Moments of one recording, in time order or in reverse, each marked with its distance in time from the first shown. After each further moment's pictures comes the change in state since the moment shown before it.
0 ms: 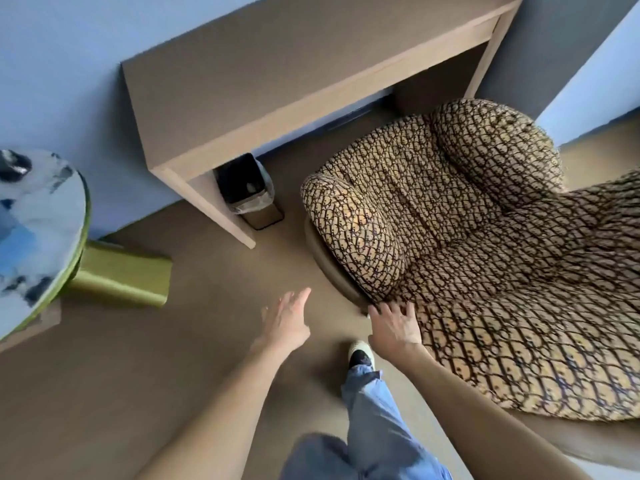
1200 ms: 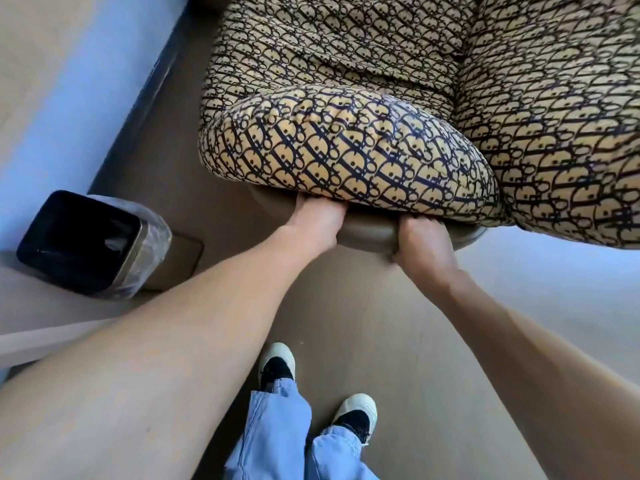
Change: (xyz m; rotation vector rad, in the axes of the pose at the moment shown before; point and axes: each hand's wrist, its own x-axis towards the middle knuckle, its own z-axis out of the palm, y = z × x) left_hand 0.395 -0.027 0.064 0.769 -0.122 1.055; right_hand 0.274 -0.121 0.127 0.396 0.342 0.832
